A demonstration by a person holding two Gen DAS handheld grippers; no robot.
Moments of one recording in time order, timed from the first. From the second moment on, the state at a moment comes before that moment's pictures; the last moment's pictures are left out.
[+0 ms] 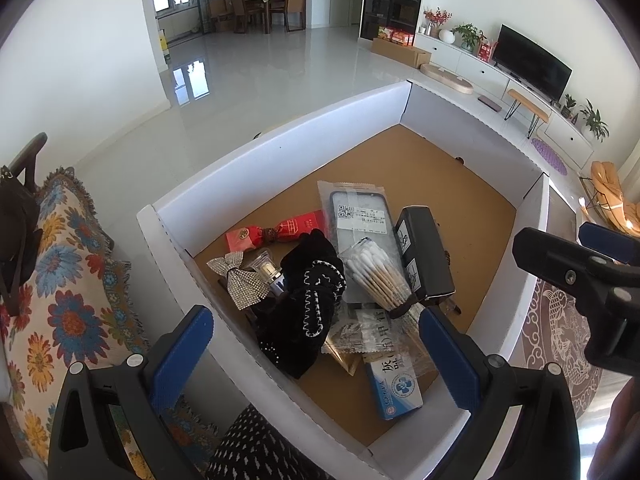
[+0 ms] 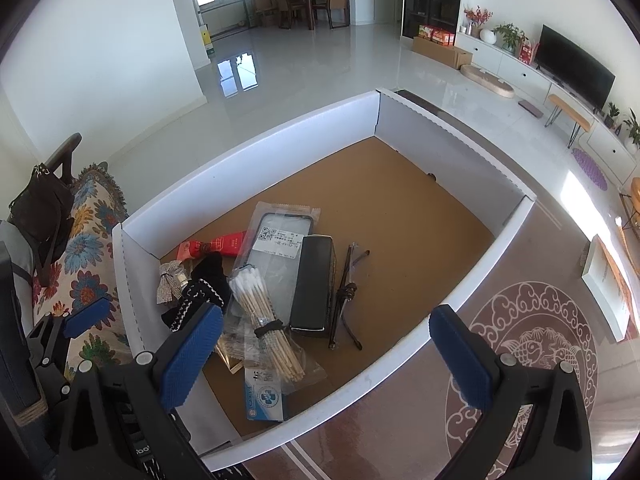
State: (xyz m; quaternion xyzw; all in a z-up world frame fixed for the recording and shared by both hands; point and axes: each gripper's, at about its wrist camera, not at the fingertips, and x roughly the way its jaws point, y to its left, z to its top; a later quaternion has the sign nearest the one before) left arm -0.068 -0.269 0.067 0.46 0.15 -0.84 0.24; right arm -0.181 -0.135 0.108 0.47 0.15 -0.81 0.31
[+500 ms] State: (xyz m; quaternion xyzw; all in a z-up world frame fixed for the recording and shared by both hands) left arm -0.068 -0.263 0.074 0.45 0.14 -0.84 0.25; right arm -0.181 -0.134 0.111 0.46 0.16 -0.81 0.31
